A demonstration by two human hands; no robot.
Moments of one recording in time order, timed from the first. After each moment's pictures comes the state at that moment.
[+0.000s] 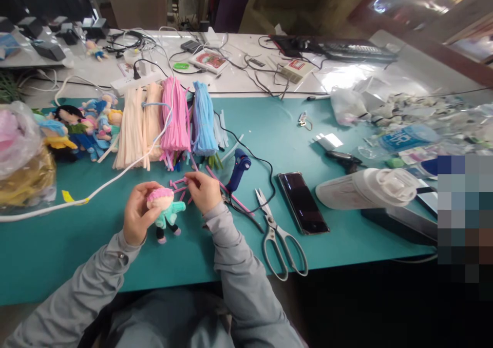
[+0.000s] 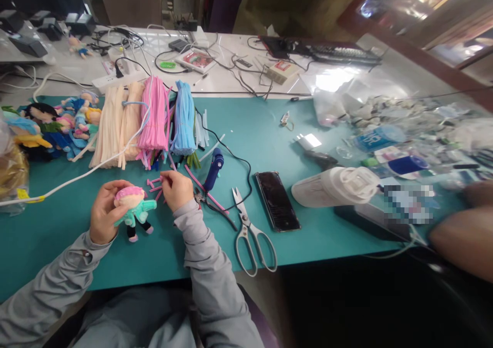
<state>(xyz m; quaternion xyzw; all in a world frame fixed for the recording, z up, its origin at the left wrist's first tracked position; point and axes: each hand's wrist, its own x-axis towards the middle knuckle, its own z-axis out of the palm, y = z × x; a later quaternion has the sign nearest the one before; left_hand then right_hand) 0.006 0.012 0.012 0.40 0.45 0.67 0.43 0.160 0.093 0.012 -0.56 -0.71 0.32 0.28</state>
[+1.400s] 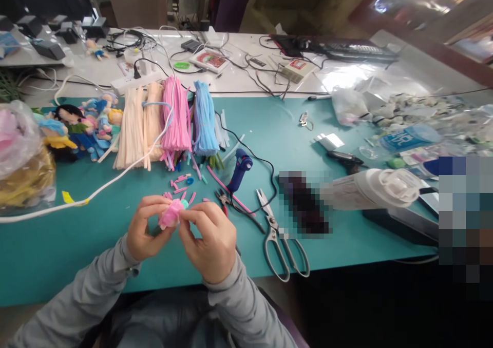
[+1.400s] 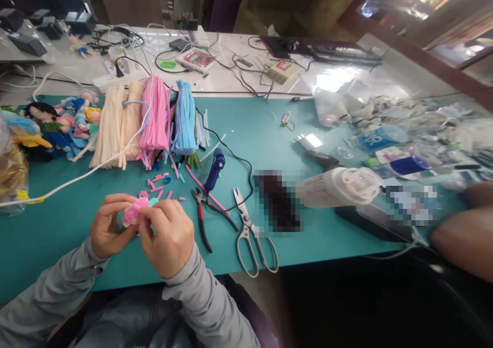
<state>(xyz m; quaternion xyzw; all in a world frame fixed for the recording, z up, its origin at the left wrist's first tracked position) 0.005 -0.001 0.018 0.70 0.37 0.58 0.17 0.160 0.006 0.075 -0.43 -0.76 0.10 0.47</state>
